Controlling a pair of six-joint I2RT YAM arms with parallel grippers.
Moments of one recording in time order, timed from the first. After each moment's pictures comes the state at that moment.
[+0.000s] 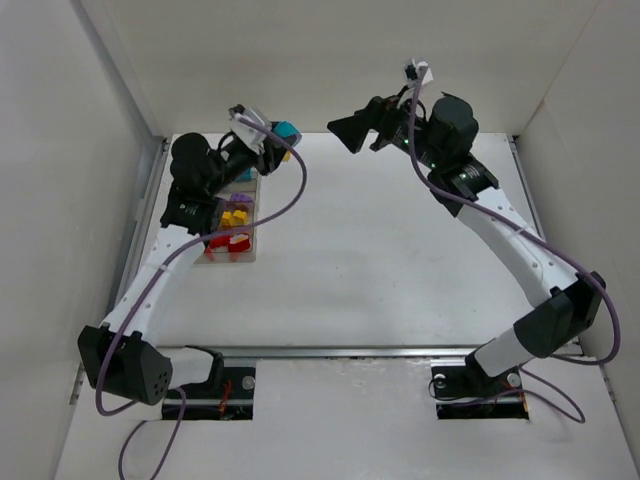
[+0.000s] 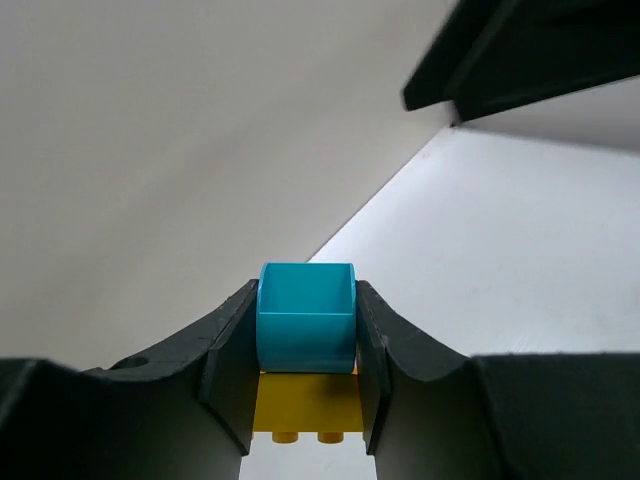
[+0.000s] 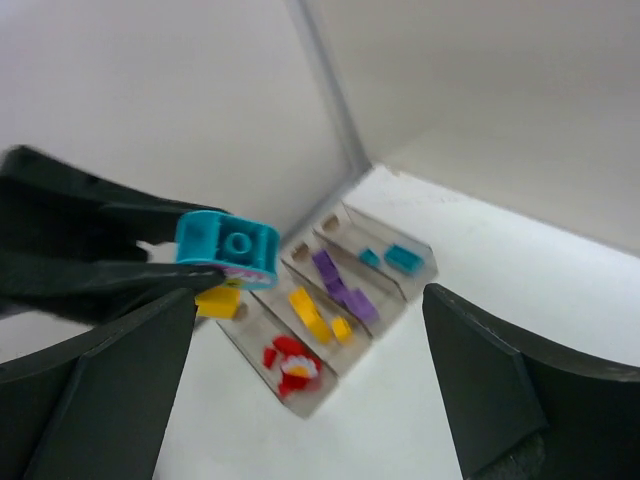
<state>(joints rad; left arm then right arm) -0.26 1.26 1.22 0.24 0.59 0.10 0.51 1.51 1.58 0.09 -0.34 0.44</state>
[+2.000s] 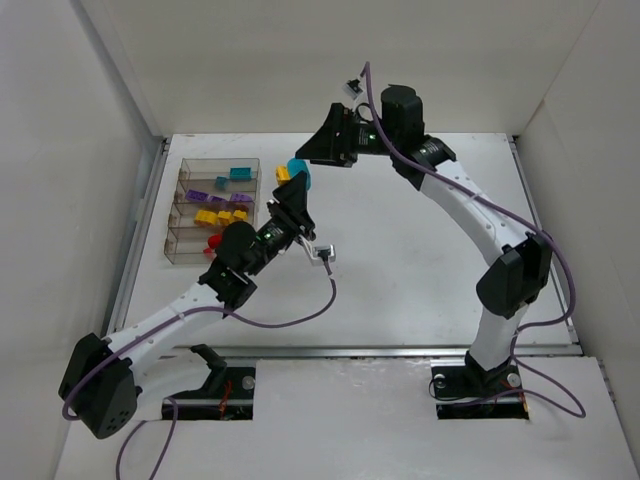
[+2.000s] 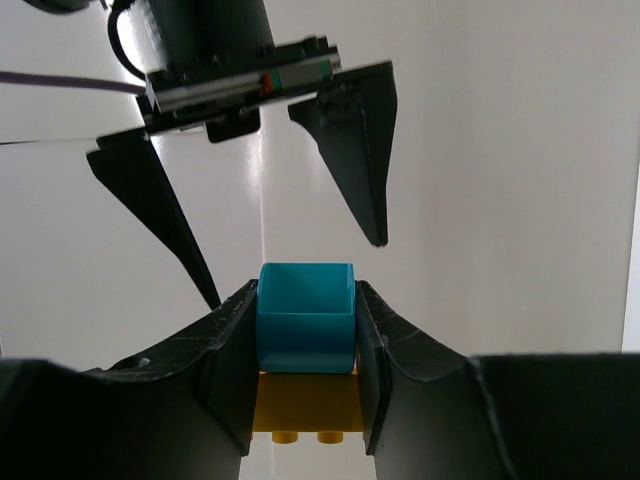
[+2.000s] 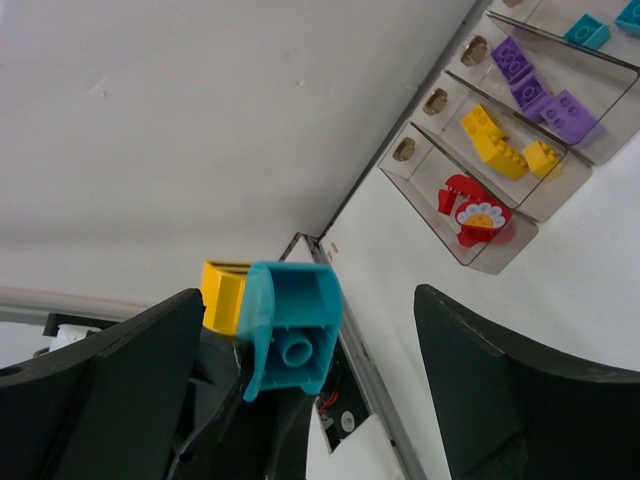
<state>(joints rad) -0.68 1.04 0.63 0.58 0.10 1.70 0.53 1.82 1.86 -0.24 -0.74 0.78</state>
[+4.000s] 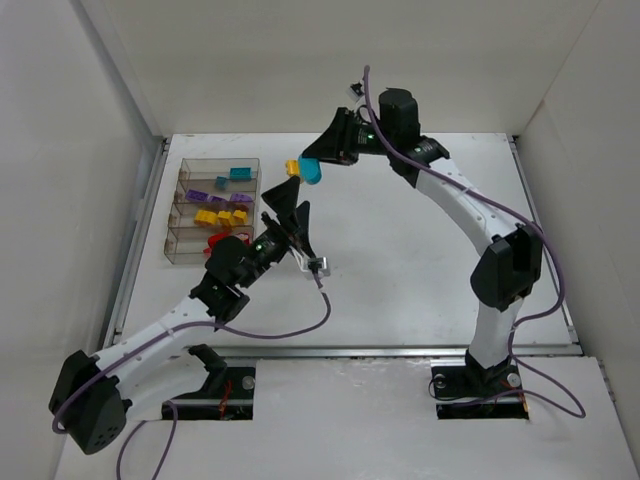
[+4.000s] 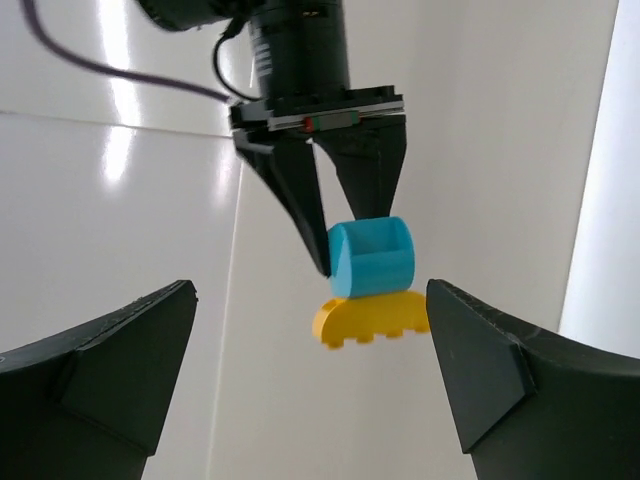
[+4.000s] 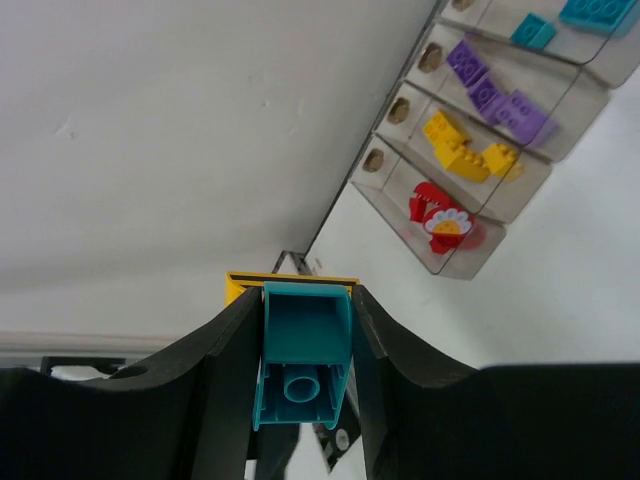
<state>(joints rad) -0.71 0.95 0.55 0.60 0.13 1.55 0.51 1.89 1.86 -0.20 -0.71 0.82</state>
